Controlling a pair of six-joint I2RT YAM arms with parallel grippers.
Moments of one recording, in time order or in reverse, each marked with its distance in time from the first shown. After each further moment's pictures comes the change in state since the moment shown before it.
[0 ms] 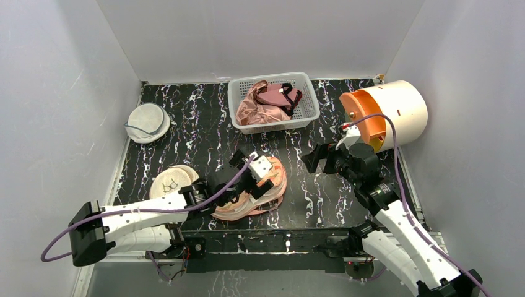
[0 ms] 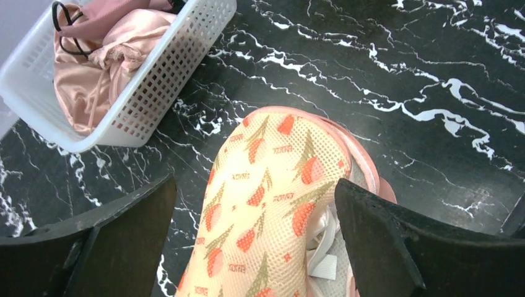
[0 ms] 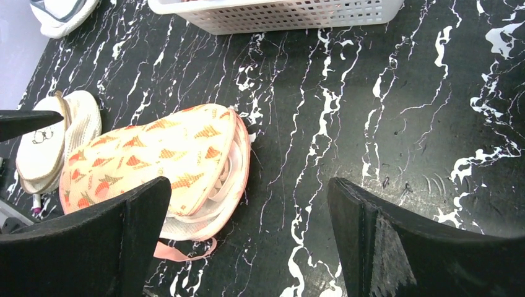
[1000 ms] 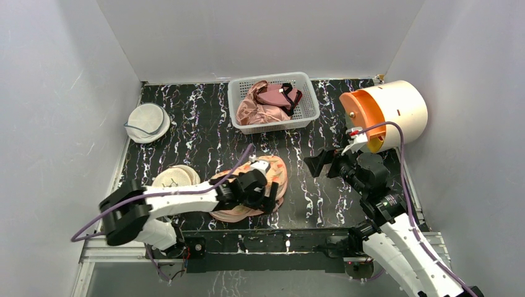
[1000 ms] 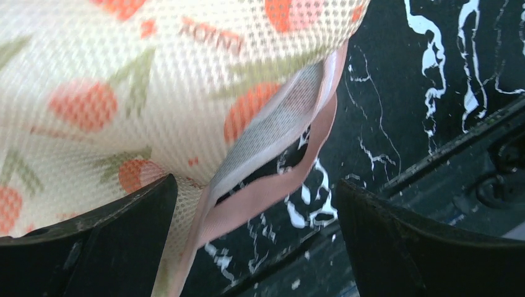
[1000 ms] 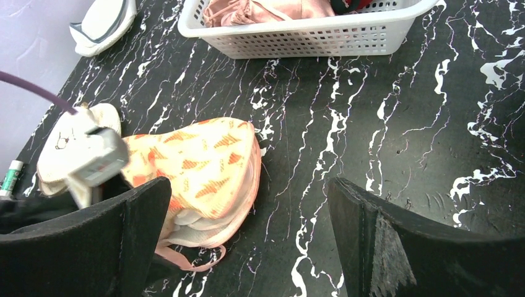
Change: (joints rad) left arm 0.002 0.270 0.098 -0.443 0.148 -0.948; right arm 0.000 -0.146 -0.063 0.037 -0.023 -0.017
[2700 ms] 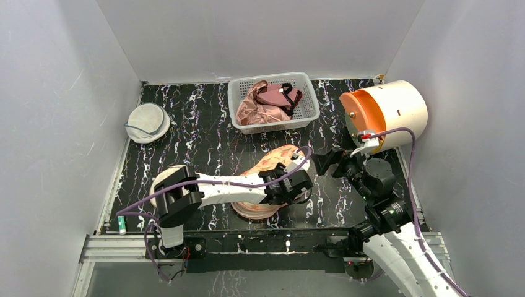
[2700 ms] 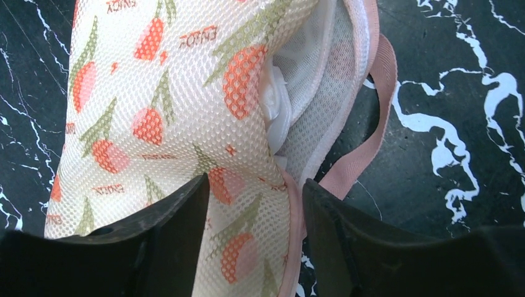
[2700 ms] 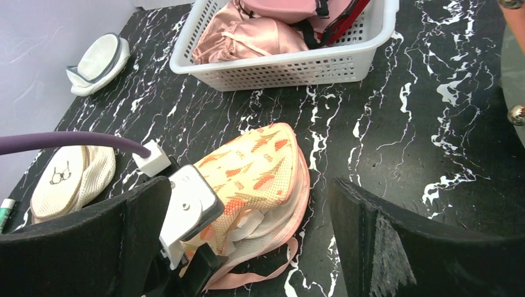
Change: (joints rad) left arm -0.138 0.494 0.549 -0.237 -0.362 0.214; right arm 0.000 -0.086 0.000 -0.011 0.097 0.011
